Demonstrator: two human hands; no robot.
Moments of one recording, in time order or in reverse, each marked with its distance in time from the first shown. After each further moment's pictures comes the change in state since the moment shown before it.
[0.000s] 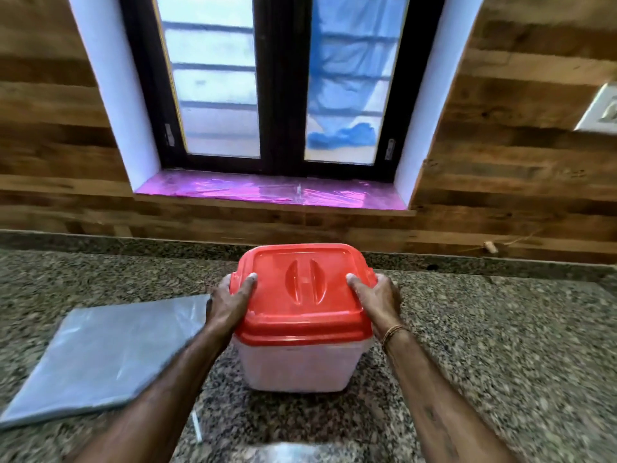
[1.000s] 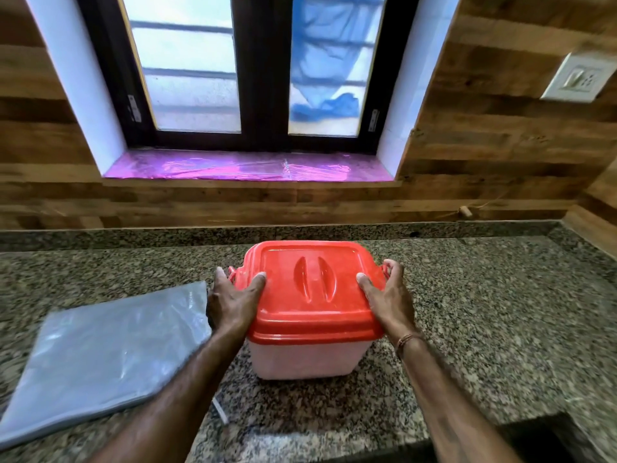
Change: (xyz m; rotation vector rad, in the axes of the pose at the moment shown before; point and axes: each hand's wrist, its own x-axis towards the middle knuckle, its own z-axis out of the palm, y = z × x) left_hand -0.009 -0.024 -0.032 0.084 0.018 0.005; right_hand -0.077 0.015 0.014 -0.241 0.104 -0.001
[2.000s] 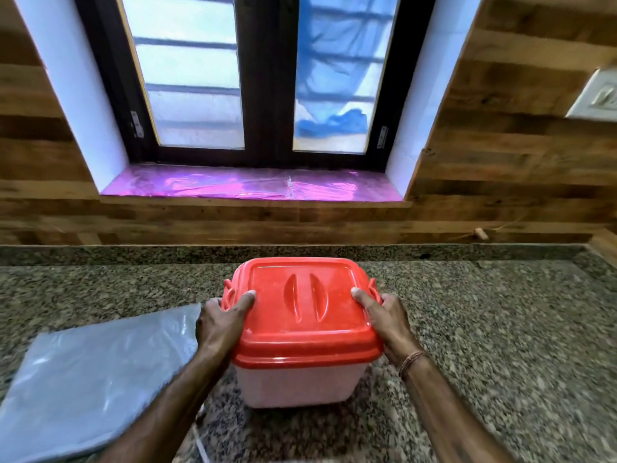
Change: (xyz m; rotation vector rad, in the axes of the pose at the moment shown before) left_hand 0.051 -0.014 0.015 -0.017 -0.003 -0.108; right_hand 0.057 -0.002 0.017 0.356 -0.195 0.123
